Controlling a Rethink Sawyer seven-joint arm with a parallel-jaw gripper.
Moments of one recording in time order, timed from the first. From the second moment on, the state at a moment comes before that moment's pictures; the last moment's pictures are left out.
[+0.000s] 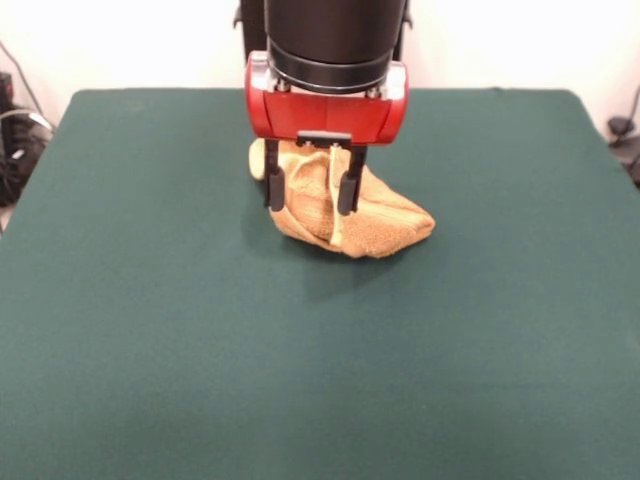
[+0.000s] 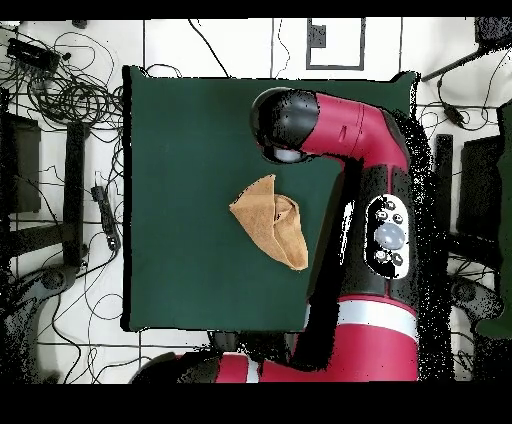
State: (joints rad) arm -0.16 -0.46 -0.06 1.08 -0.03 0.95 1.57
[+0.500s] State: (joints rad) arm -0.16 -0.43 -0.06 1.07 -0.03 0.95 1.57
